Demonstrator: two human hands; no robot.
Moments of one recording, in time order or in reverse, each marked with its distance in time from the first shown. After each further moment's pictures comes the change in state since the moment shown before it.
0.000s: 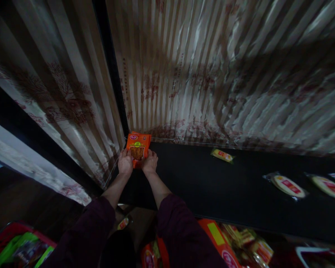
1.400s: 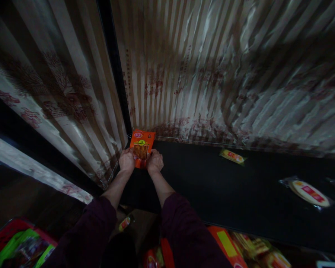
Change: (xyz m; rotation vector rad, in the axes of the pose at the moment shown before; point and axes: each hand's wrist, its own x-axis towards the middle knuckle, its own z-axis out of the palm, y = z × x) left_hand 0.012 -0.002 -0.001 0.033 -0.070 -0.001; right_hand 0.009 -0.007 -0.005 -0.093 -0.064 0.119
